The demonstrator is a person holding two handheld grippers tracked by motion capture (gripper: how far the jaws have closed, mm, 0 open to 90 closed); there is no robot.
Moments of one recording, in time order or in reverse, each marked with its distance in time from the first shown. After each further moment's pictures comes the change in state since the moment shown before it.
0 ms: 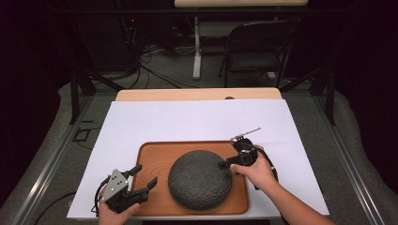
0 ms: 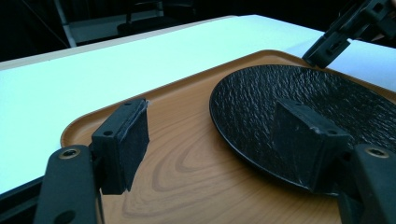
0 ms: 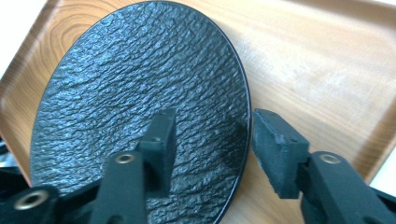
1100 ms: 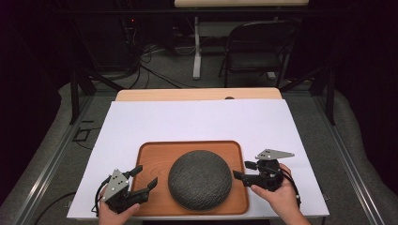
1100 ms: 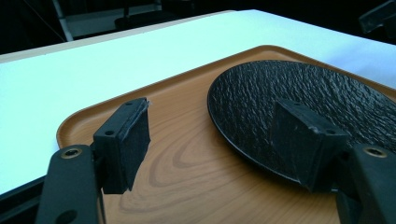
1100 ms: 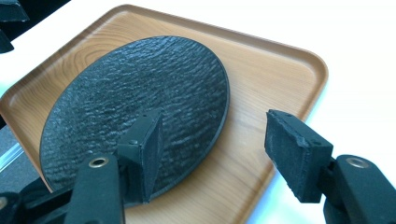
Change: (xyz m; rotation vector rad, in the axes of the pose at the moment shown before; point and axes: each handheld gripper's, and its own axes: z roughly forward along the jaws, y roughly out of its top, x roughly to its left) left arm -0.001 0.000 0.000 0.024 -0.006 -0.013; right arm 0.009 -0.072 -0.060 -0.340 -0.078 -0.144
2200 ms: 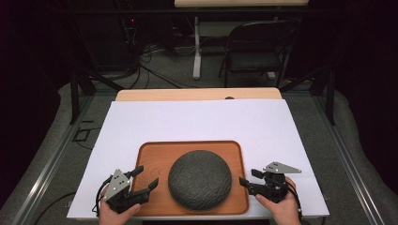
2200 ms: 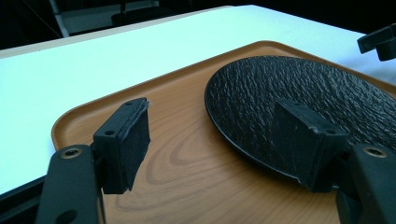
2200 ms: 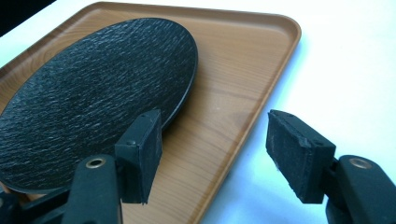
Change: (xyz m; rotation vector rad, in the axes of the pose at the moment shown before) left arm 0.000 0.000 0.002 0.014 -0.012 0.006; right arm -0.016 -0.047 0.006 -0.066 -0.052 0.074
